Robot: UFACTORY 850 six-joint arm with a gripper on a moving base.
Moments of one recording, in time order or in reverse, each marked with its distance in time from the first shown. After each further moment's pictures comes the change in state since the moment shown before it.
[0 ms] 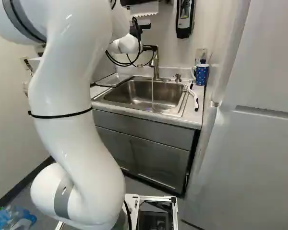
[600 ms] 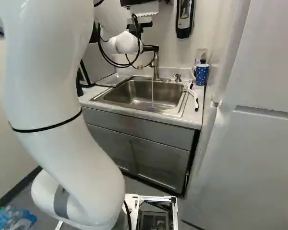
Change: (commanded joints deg) arm -1.7 8.7 9.6 0.0 -0.2 0.0
